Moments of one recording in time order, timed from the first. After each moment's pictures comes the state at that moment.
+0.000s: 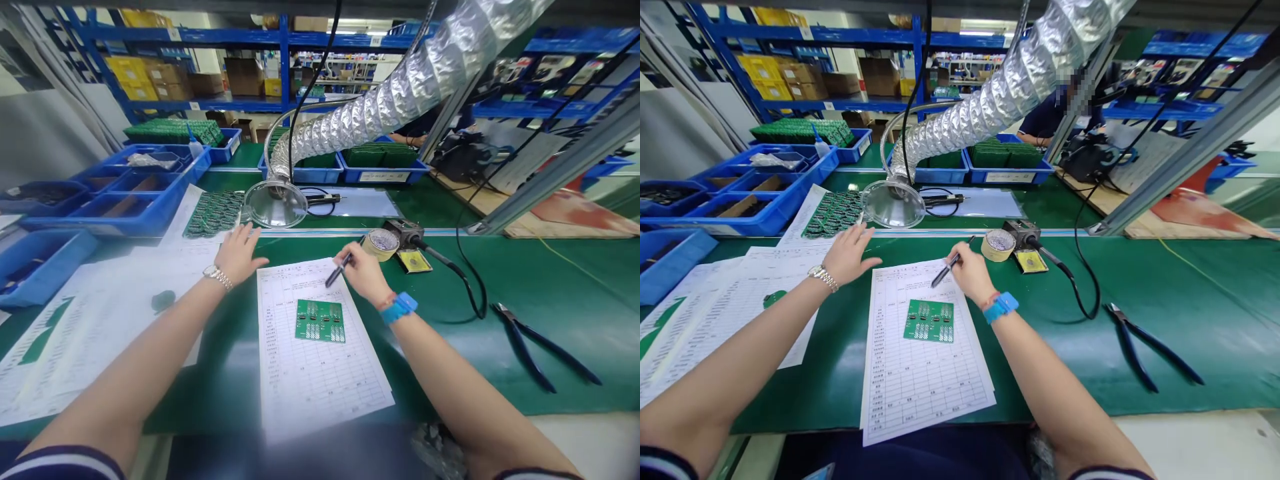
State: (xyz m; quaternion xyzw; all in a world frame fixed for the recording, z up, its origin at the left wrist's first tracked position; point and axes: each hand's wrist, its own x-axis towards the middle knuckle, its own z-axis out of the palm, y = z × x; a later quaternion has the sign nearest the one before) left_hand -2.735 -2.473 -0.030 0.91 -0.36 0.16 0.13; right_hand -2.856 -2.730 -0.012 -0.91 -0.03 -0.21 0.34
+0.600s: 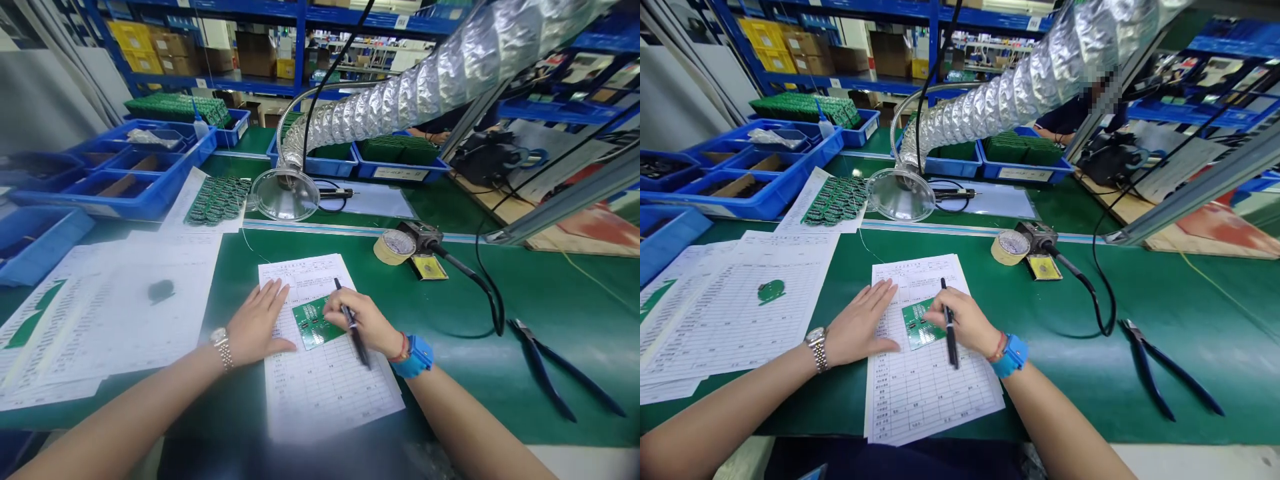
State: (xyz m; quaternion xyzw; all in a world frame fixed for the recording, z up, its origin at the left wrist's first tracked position) left_hand -2.830 -2.474 -0.073 0.89 -0.43 -0.02 0.17; right_hand -2.891 -2.696 -0.026 -0.90 -0.16 -0.01 0.40
